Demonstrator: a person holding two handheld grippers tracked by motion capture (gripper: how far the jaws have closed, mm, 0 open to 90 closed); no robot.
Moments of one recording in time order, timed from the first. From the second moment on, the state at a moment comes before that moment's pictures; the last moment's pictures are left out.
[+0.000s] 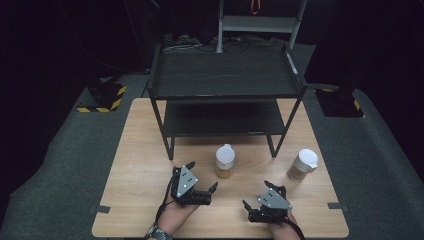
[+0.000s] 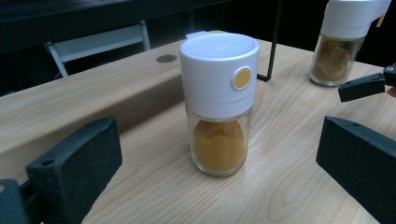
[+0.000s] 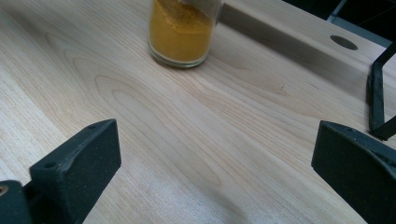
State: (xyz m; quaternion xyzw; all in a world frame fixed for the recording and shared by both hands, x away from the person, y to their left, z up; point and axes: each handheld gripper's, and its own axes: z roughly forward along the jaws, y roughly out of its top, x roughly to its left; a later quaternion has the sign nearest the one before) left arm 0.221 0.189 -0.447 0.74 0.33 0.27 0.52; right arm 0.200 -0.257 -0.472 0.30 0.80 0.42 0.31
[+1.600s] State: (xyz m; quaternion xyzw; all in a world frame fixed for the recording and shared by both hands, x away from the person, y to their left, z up) left arm 0.278 0.145 -0.473 0.73 0.35 0.24 0.54; right arm 0.200 -0.258 -0.472 0.30 0.80 0.42 0.30
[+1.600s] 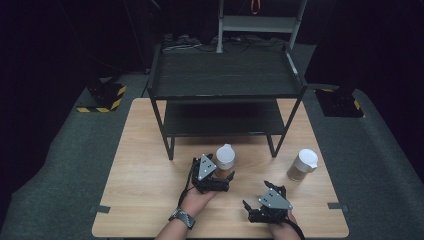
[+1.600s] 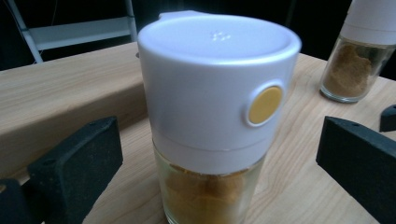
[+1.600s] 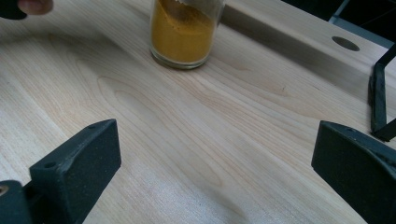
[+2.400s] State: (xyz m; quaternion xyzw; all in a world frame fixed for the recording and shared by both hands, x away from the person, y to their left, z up) left arm 0.287 0.136 -0.492 0.70 0.37 0.24 0.56; right arm 0.200 -0.260 -0.473 0.30 0.80 0.42 0.30
